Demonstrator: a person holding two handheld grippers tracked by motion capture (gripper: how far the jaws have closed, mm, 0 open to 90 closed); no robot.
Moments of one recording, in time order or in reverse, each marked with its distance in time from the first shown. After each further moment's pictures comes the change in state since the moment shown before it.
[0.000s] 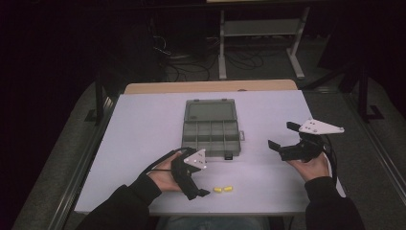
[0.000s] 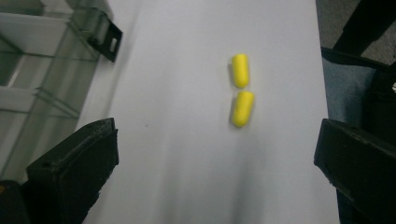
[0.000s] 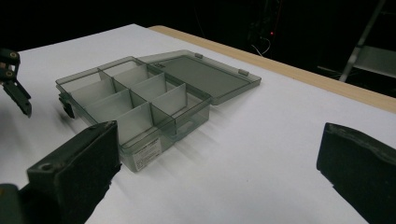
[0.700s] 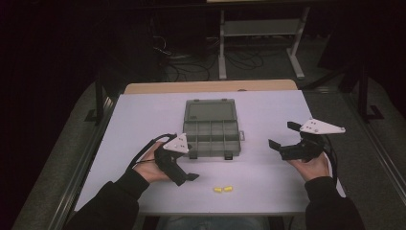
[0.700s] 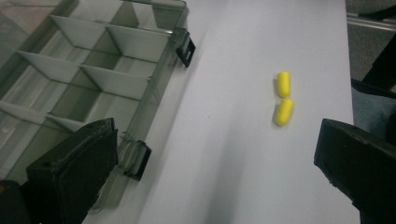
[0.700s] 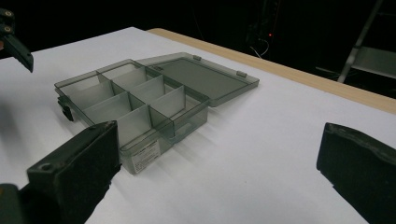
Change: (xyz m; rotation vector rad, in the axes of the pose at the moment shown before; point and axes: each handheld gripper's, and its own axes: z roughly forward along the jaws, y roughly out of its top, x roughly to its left) left arm 0.020 -0.012 -0.045 -0.096 0.116 -0.088; right arm -0.001 0.000 -0.001 -0.008 -0.004 0.010
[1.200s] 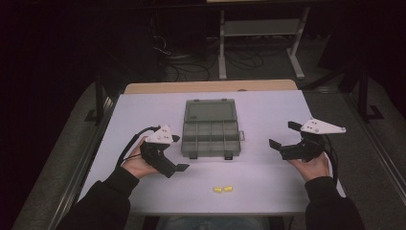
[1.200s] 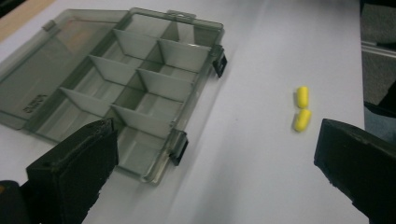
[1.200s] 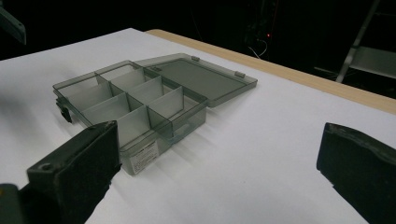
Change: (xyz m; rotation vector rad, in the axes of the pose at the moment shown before) left arm 0.014 -0.010 -0.036 -0.090 0.083 -0.062; right arm -0.001 0.000 -0.001 -0.004 -0.005 0.004
